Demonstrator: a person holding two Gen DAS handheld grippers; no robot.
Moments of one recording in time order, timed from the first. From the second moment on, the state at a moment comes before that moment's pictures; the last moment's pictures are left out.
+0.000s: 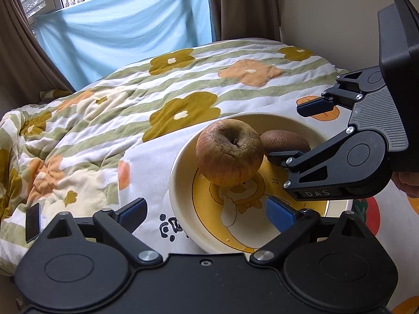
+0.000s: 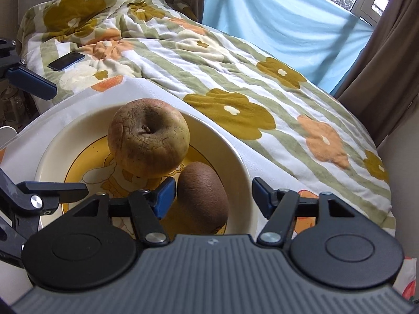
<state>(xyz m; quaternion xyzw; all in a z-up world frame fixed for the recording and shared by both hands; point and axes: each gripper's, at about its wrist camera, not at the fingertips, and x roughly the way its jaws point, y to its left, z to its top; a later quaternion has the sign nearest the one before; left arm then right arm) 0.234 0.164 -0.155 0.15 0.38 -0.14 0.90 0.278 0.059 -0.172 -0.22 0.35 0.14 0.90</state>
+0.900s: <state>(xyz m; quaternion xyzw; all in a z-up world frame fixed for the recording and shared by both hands) 0.158 0.132 -0.073 0.05 0.32 0.00 0.95 0.203 -0.034 -0.077 -0.05 0.34 0.12 0.93</state>
